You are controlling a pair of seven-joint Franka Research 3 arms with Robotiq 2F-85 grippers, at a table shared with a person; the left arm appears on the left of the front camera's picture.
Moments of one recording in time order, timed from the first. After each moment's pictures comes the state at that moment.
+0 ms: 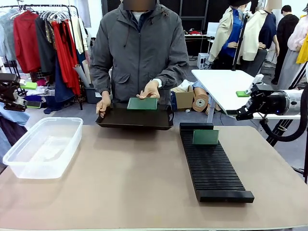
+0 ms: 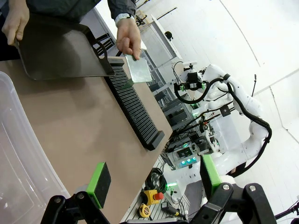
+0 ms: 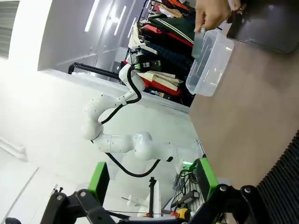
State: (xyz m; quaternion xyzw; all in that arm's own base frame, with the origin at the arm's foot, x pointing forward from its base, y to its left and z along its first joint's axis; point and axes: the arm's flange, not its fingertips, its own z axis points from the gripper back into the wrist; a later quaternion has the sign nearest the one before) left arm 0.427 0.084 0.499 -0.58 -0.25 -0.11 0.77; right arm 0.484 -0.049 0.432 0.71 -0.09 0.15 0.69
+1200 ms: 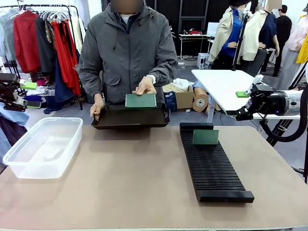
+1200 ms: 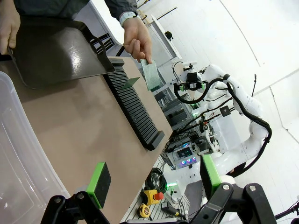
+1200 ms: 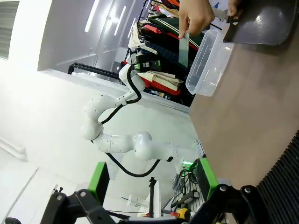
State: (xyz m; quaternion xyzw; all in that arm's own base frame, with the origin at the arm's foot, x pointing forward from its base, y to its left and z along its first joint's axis) left arm 0.427 0.084 0.499 -0.58 -0.25 -0.11 0.77; right arm 0.484 -0.049 0.431 0.71 -0.09 0.15 0.69
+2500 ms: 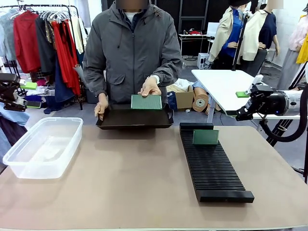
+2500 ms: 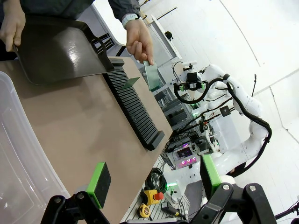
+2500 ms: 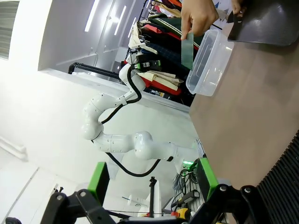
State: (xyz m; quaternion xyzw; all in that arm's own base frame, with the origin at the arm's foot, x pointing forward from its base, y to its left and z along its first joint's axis) left arm 0.427 0.084 0.499 -0.58 -0.25 -0.11 0.77; right arm 0.486 -0.048 0.430 0.71 -0.09 0.15 0.69
